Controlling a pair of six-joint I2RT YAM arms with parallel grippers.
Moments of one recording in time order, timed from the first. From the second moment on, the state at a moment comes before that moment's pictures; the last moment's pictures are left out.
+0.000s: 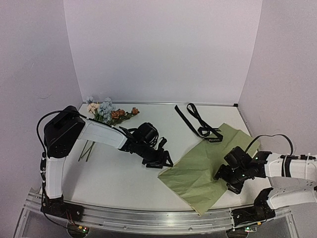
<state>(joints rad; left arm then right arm) -0.92 2.07 1.28 -0.12 0.50 -0.74 0.71 1.08 0.43 -0.59 0.07 1.31</state>
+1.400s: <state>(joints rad) -0.98 1.84 1.23 -0.53 0.42 -0.54 0.57 1.94 1.66 -0.93 0.08 0.30</state>
